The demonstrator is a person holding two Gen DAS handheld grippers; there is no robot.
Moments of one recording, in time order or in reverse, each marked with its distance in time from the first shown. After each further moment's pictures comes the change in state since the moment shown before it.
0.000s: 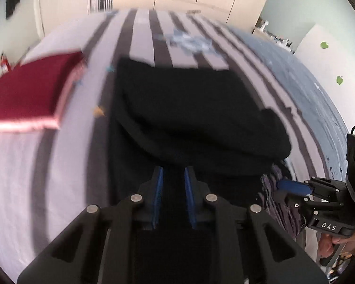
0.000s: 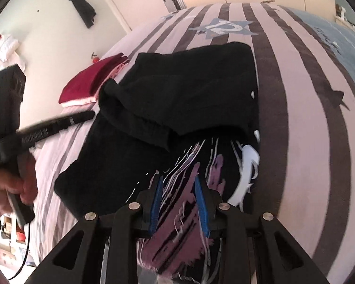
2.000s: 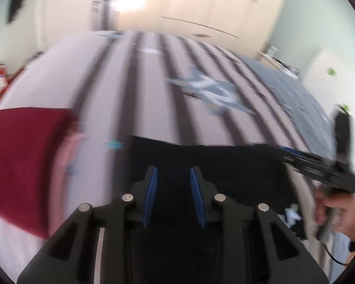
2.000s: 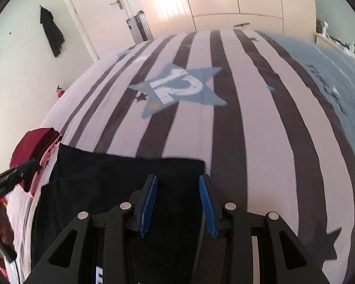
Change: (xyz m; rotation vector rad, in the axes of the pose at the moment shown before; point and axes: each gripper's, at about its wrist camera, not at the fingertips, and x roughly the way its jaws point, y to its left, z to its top) left arm 0.025 0.018 0.144 0.018 -0.138 -0.081; right arm 0.078 -0.088 0.200 0.046 -0.158 -0.184
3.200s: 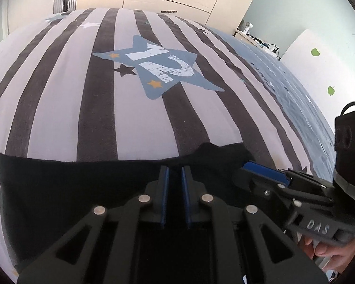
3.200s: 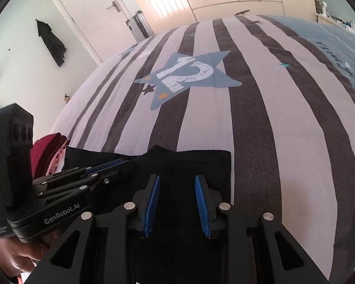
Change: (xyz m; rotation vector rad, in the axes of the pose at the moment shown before) left arm 0.079 -0.047 0.010 0.032 0.090 -0.103; right arm 0.015 -0.010 -0.018 0.102 0.003 0.127
